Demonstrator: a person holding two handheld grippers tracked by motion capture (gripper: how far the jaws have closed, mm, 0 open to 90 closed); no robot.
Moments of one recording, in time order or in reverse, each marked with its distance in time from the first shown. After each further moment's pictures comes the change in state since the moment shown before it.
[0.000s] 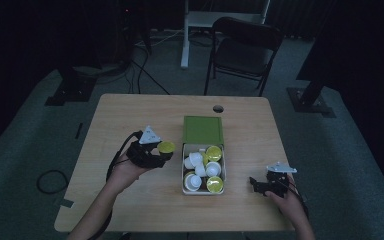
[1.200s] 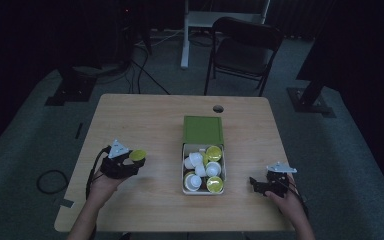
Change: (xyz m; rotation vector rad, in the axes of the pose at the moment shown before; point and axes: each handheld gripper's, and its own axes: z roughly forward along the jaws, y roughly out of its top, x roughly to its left) left arm 0.045 -0.095 -0.007 -0.041 0.137 -0.178; right arm 0.000 0.000 0.000 0.001 0.000 -0.001
